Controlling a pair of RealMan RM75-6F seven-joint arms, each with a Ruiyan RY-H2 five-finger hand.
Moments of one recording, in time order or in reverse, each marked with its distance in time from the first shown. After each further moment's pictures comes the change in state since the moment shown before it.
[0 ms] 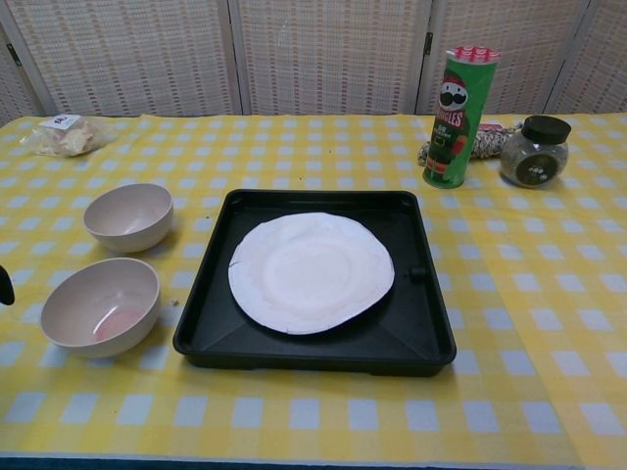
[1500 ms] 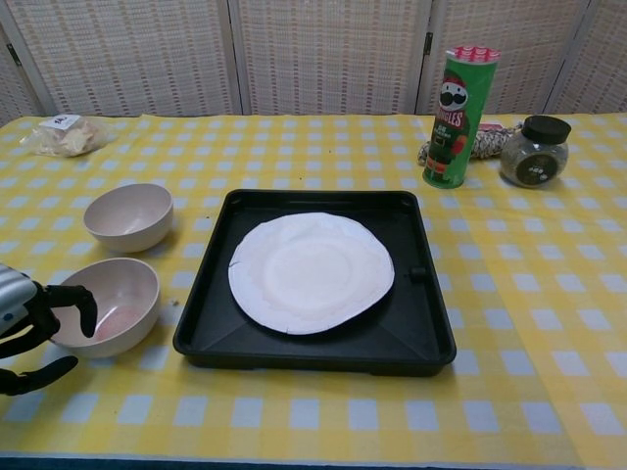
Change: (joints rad) left arm -0.114 -0.165 -0.005 0.175 -0.061 -0.143 -0.079; right arm -0.016 -0.007 0.031 -0.006 -0.013 -0.062 -0.021
